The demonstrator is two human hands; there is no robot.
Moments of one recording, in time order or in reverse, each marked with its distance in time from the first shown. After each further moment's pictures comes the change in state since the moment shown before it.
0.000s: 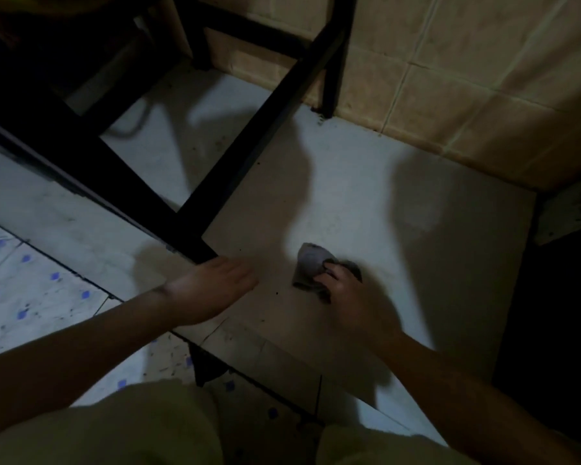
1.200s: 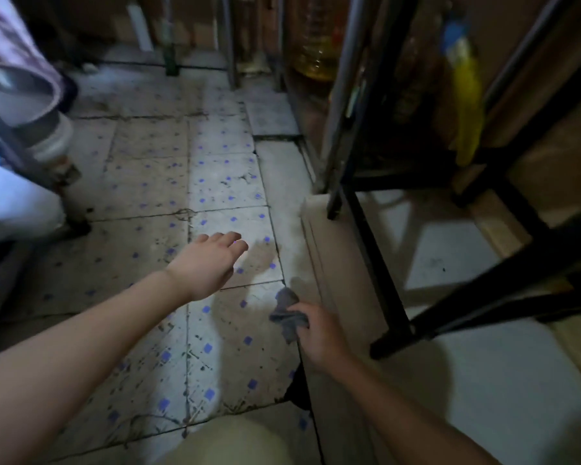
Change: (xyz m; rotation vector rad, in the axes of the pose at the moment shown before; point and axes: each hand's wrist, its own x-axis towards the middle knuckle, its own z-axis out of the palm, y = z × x) left_hand -0.332 -0.012 0.019 -0.306 0.159 -1.218; right_hand 0.036 -0.342 0.017 0.136 -0.396 -0.547
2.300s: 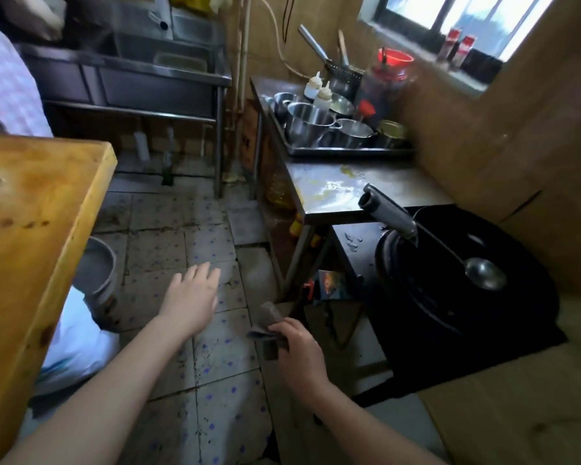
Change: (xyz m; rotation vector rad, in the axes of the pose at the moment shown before) left_hand -0.058 -0.153 -0.478 -0.170 0.047 -0.246; right_hand -0.081 -0.451 -0.330 -0.116 0.199 -0.002
